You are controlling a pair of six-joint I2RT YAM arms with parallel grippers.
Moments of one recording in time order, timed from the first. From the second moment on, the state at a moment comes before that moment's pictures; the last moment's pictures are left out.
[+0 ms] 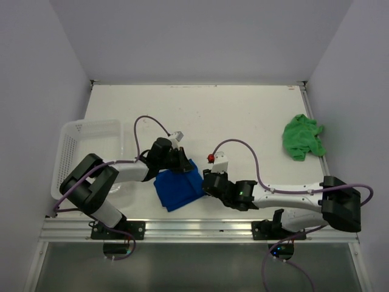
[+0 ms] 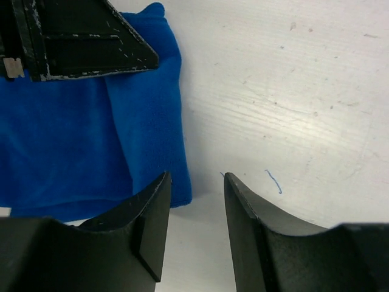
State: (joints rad) left arm -0.61 1.58 0.58 0.33 0.34 -0.68; right arm 1.27 1.30 0.68 -0.27 0.69 0.80
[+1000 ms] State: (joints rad) left arm -0.61 1.57 0.56 0.35 0.33 -0.70; right arm 1.14 1.41 0.56 0.09 0.35 0.88
